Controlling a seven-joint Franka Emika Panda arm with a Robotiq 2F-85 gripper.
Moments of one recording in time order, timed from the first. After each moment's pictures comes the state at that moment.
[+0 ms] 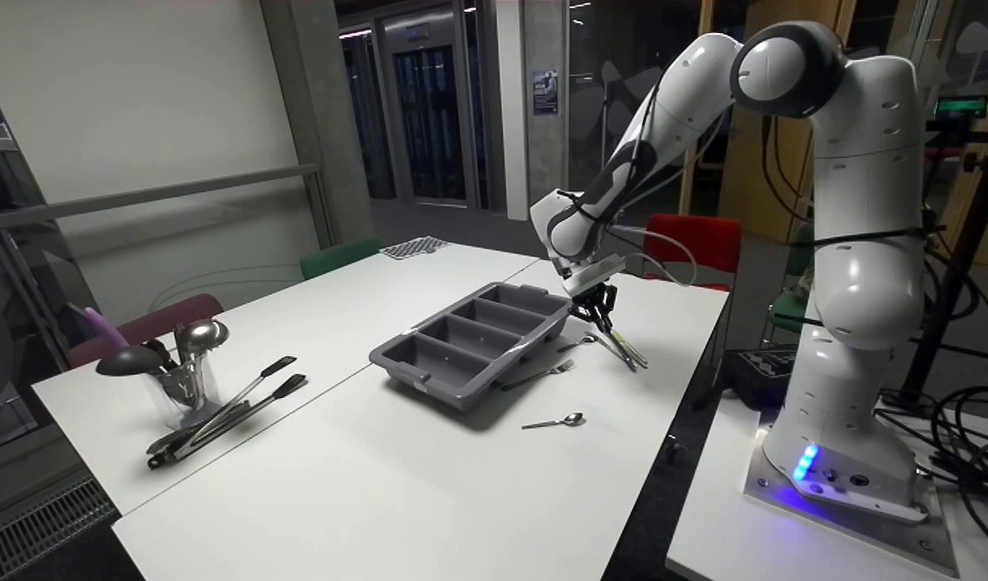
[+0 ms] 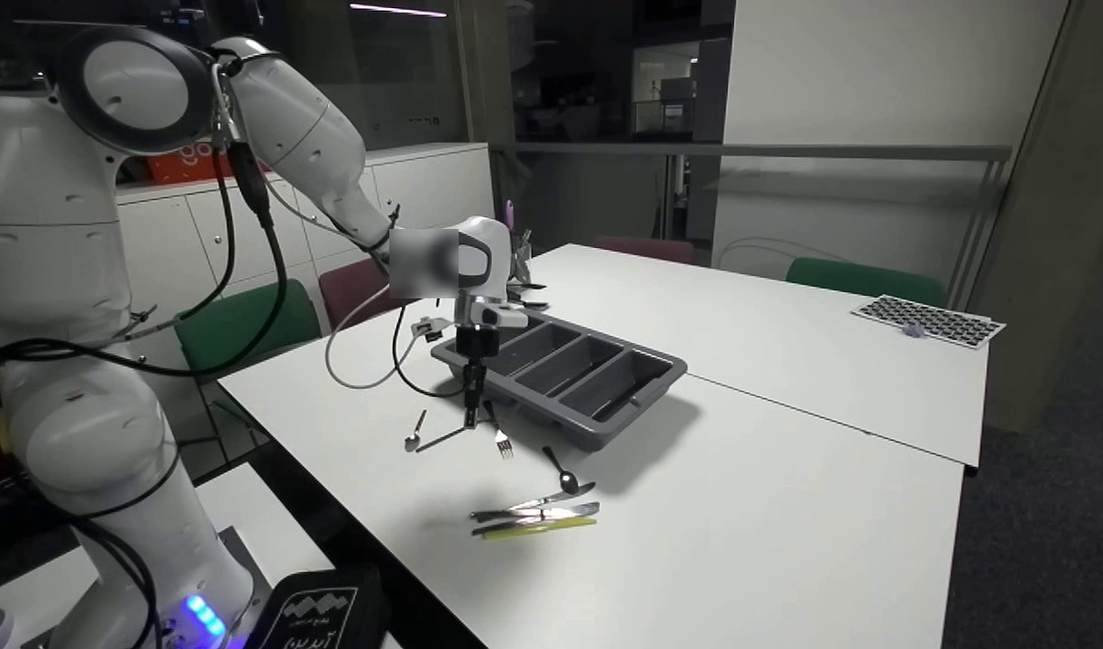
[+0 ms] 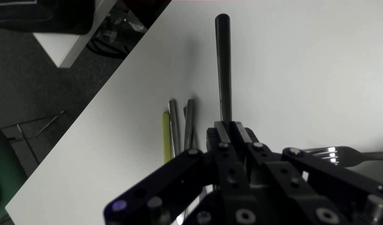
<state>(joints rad) 0.03 0.20 -0.15 -2.26 -0.22 2.08 0.76</state>
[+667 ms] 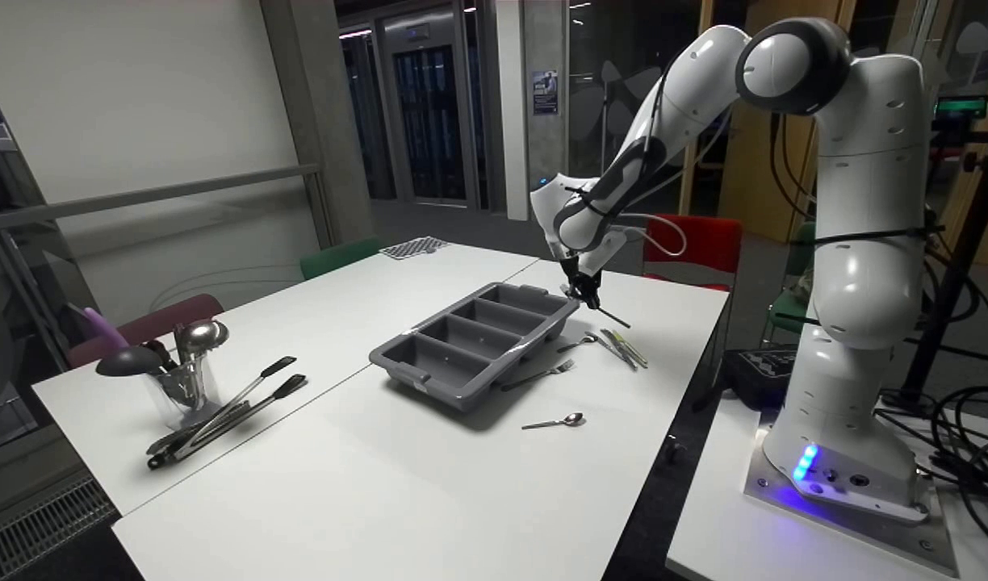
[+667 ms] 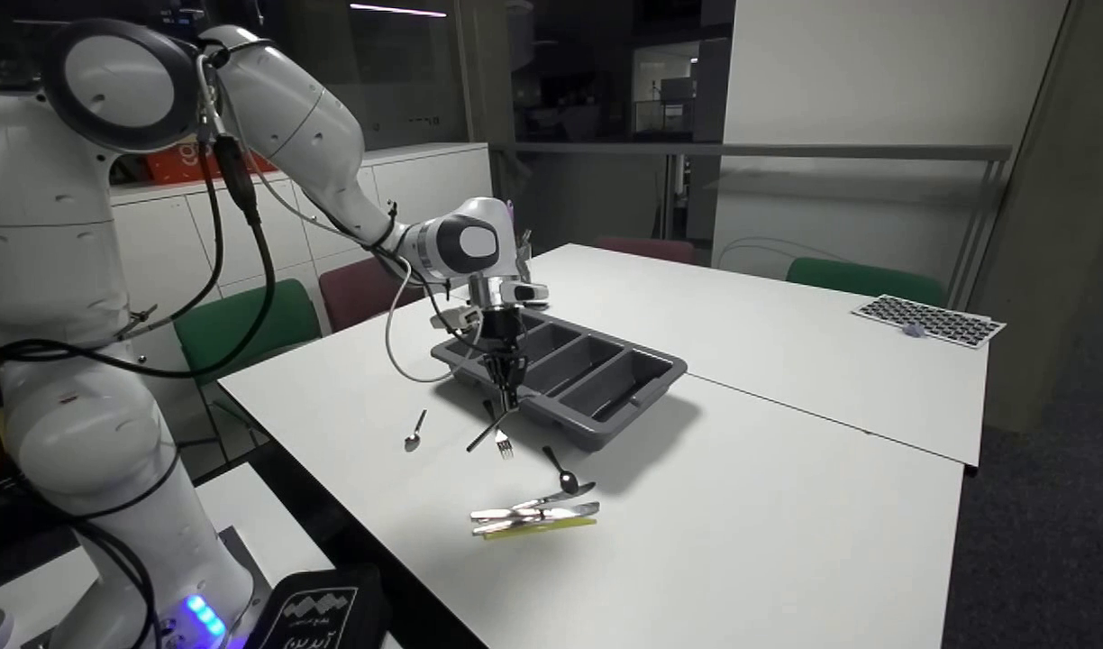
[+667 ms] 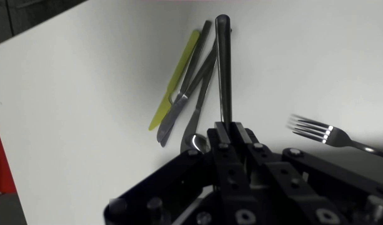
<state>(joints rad) -0.01 0.17 -0.15 -2.22 -0.39 2.19 0.33</state>
